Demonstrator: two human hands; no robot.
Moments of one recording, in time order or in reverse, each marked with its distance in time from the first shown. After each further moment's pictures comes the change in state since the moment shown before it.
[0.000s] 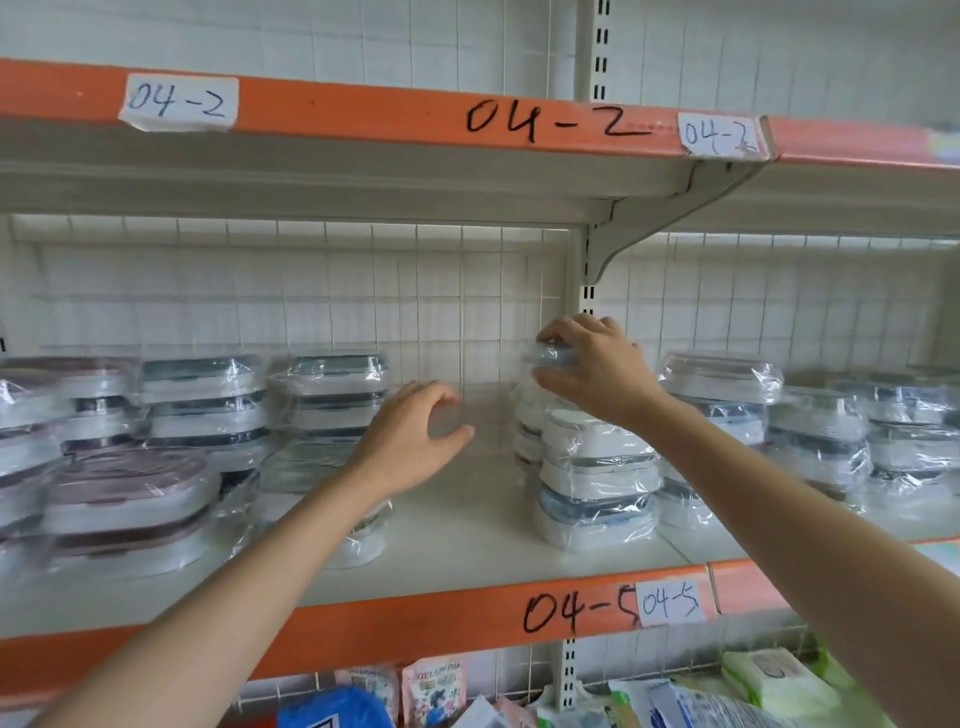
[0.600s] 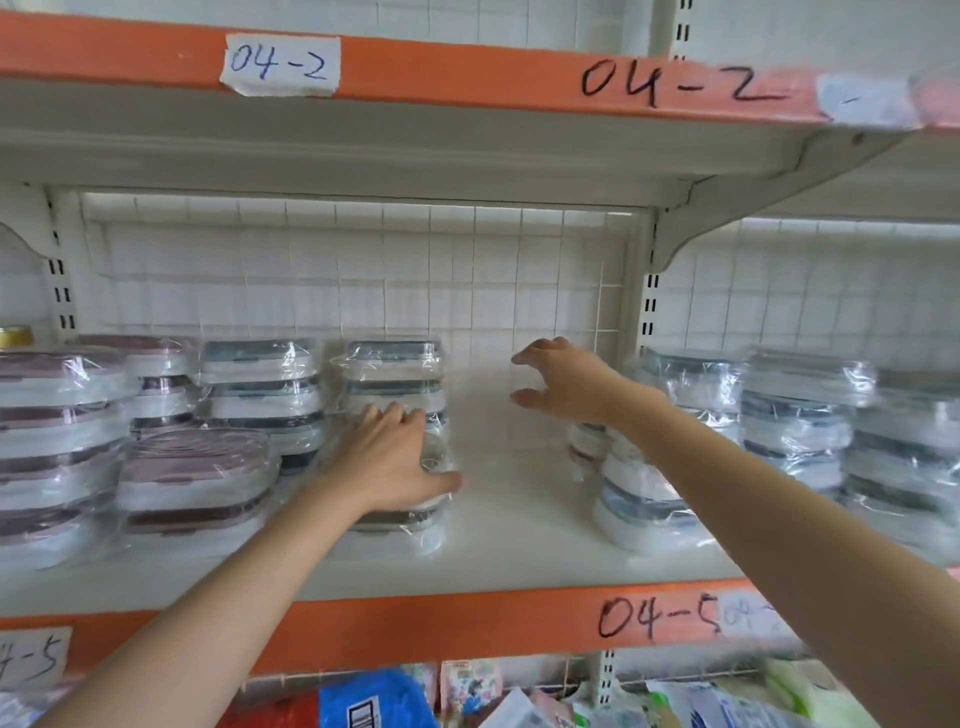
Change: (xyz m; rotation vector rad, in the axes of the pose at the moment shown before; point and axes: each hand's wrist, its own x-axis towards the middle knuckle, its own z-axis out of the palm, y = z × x) left_hand -0.024 -0.074 -0.036 0.647 -0.290 -0.162; right_hand 0.042 -0.058 0.074 -0.164 -0.384 -0.133
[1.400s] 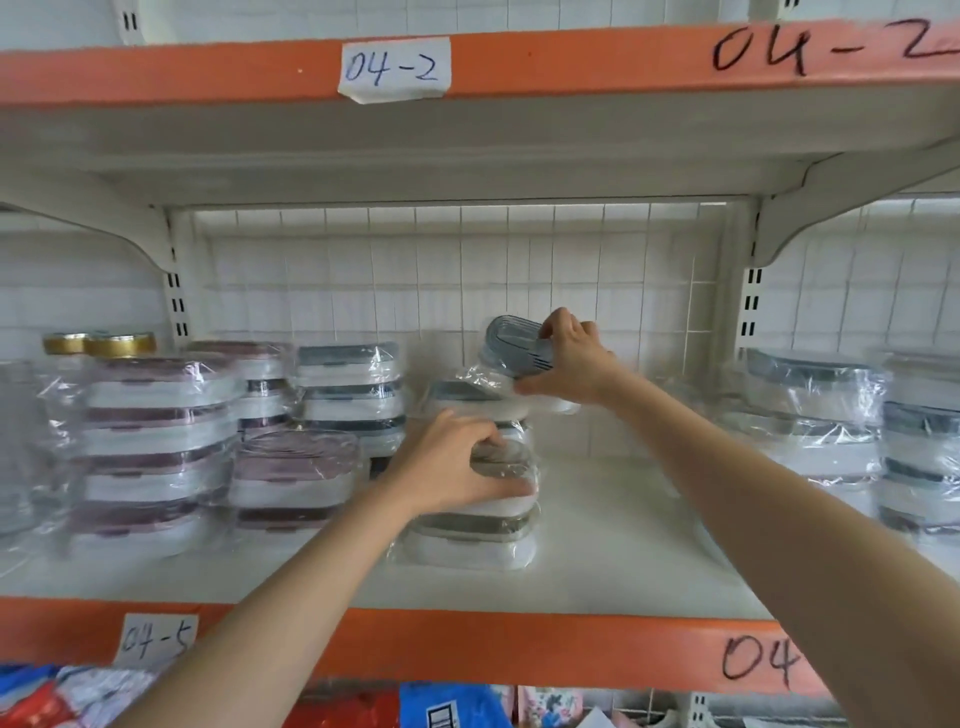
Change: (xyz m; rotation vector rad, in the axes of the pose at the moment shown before) left_hand -0.004 -0.027 0.003 -0.302 0.145 0.150; right_hand 0.059 -0.044 0.025 0.362 0.170 0.101
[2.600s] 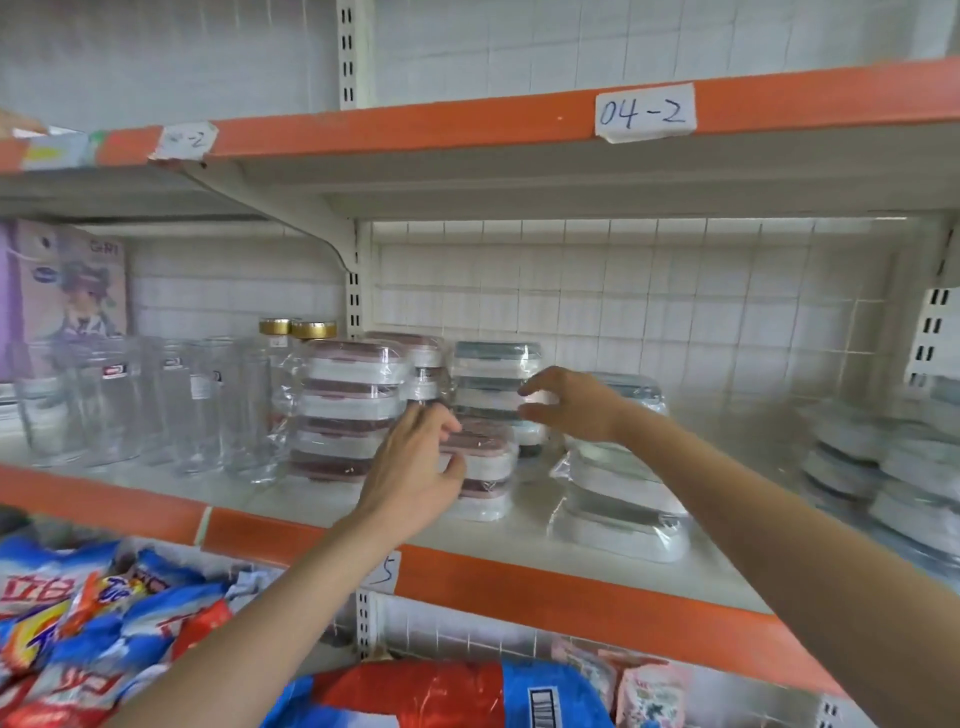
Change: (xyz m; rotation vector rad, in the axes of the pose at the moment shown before) left_hand -0.131 -0.085 -0.076 -0.004 0.343 -0.325; right_hand -0.028 -0.148 0.057 0.062 -0.360 -0.284
